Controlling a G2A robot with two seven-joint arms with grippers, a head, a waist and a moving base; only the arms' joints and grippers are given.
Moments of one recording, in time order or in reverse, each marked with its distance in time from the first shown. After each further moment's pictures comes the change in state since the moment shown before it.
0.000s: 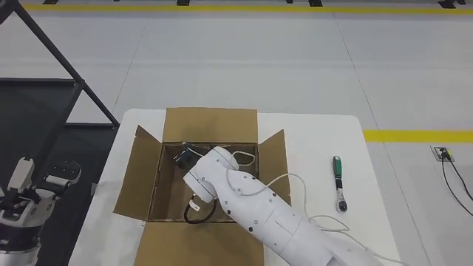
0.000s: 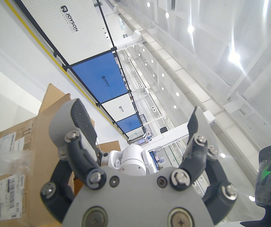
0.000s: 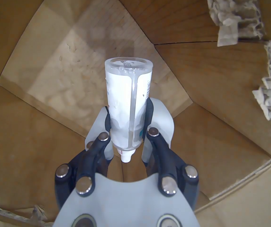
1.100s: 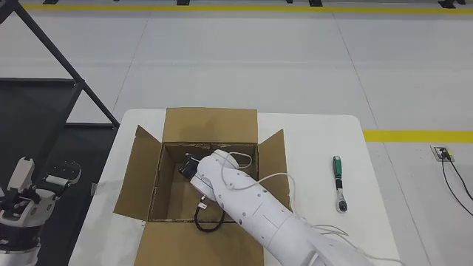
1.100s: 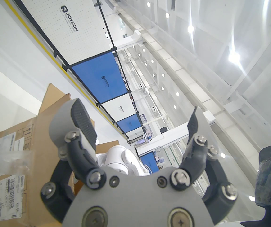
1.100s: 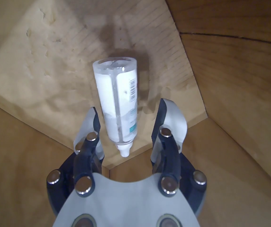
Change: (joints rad) left arm 0.000 0.000 0.000 0.000 0.000 0.000 0.000; right arm 0.053 -0.102 -0.029 0.349 0.009 -0.180 -0.150
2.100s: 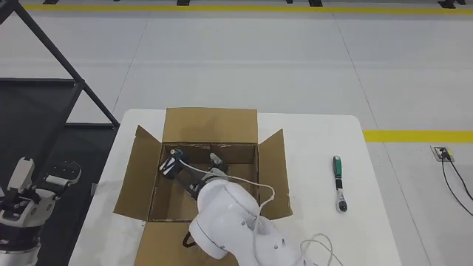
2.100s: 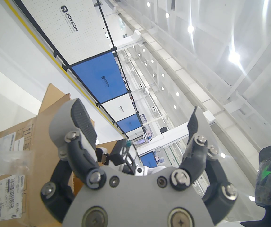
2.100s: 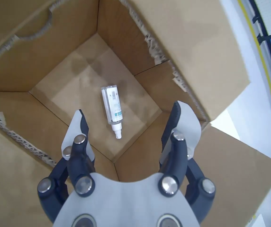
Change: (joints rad) left arm 0.000 0.000 0.000 0.000 0.000 0.000 0.000; right arm -0.455 0.180 0.197 -1.102 -0.535 0.067 0.172
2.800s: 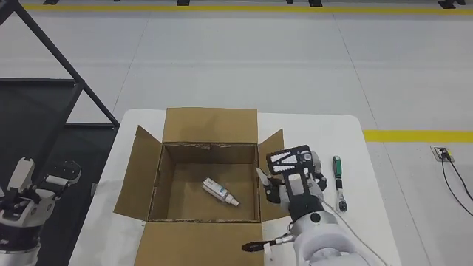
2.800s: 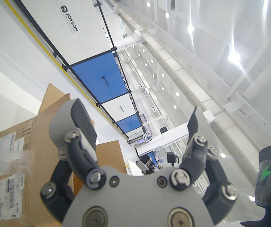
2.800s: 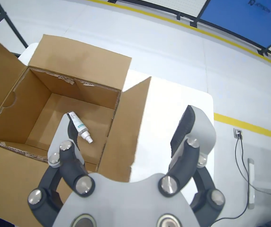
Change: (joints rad) left arm 0.000 0.000 0.000 0.000 0.000 0.000 0.000; right arm -0.563 0.068 0.332 -0.715 -0.247 0.085 -0.205
